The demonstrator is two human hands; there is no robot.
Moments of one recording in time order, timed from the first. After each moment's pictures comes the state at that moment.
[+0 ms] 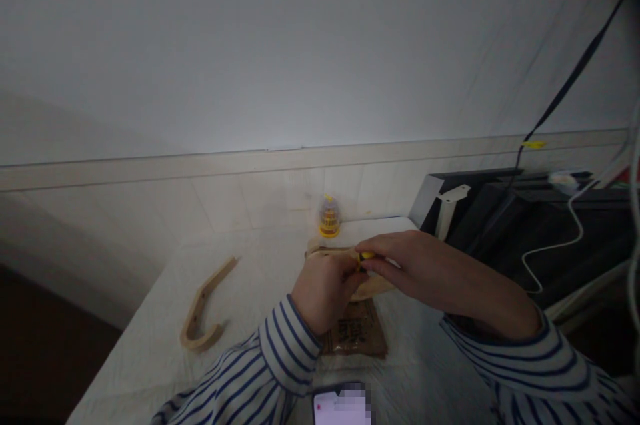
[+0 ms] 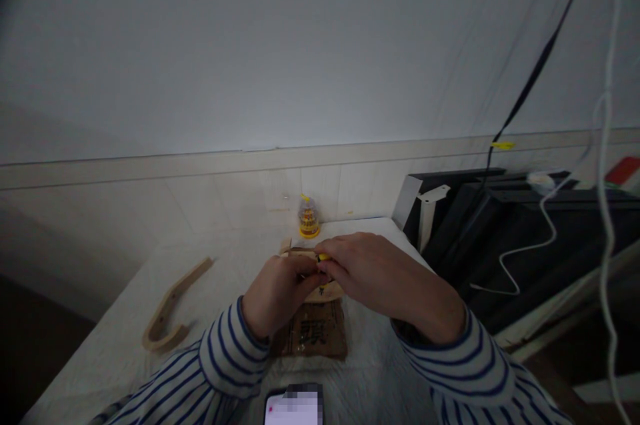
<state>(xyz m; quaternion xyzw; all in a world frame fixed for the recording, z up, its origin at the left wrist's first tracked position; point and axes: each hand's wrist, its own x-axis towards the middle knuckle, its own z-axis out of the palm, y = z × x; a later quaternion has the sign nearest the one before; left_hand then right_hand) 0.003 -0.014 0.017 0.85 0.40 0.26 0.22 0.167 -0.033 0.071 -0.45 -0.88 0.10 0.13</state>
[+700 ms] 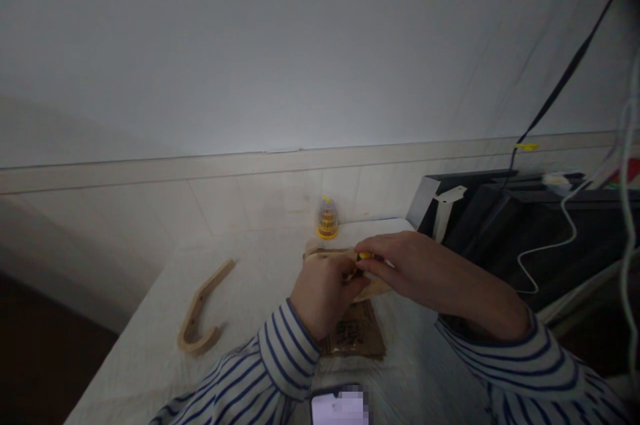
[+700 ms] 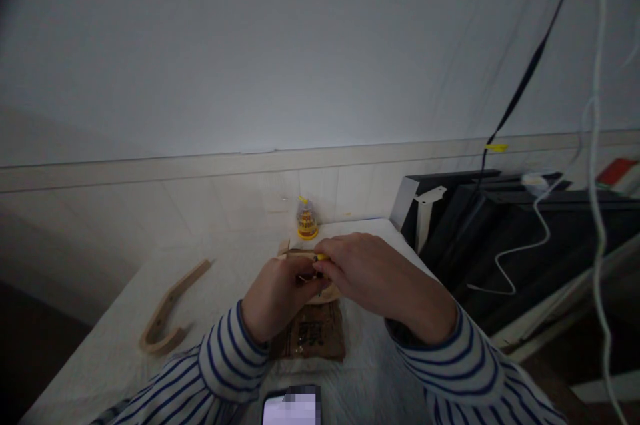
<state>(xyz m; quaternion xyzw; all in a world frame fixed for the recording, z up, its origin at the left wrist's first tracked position) 0.005 -0.014 0.012 0.84 0.42 0.27 0.22 0.164 -0.034 0.072 -0.47 -0.87 0.07 0.13</state>
